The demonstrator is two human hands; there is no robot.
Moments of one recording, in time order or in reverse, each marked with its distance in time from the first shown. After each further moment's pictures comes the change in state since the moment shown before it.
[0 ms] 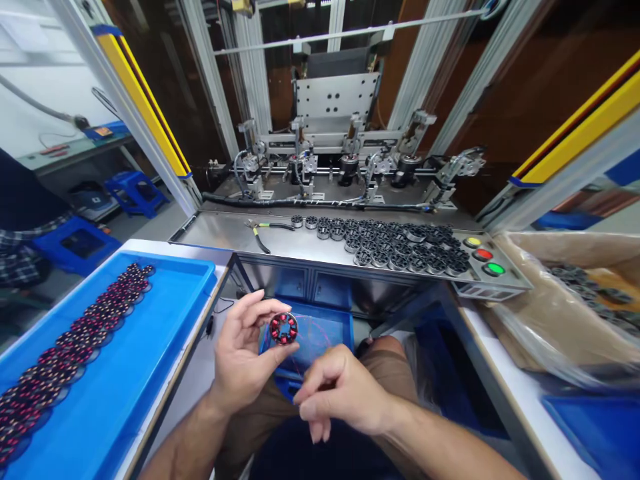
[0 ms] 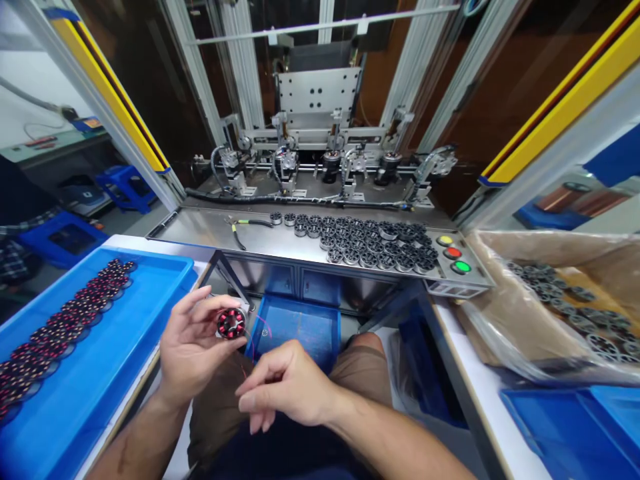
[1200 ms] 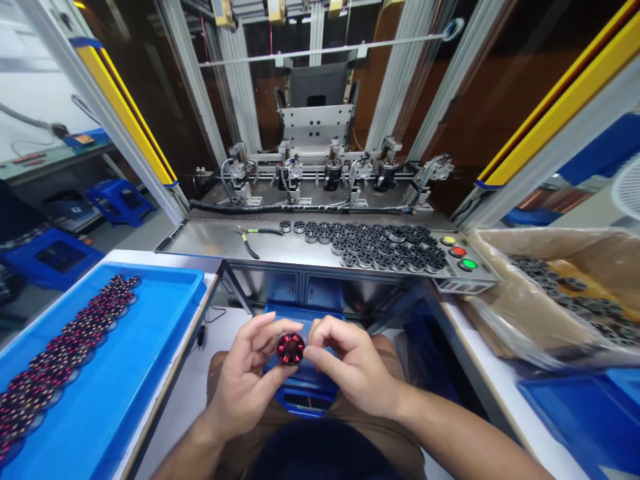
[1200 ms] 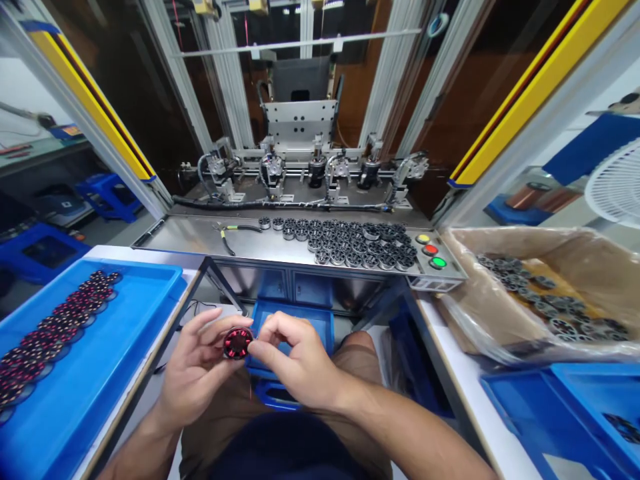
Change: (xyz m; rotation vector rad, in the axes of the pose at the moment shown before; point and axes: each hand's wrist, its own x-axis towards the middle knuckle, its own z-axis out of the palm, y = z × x) left_hand -0.015 0.001 0.003 -0.116 -0.205 -0.172; right_hand -0.013 -0.037 0.007 -0.648 0.326 -0.567
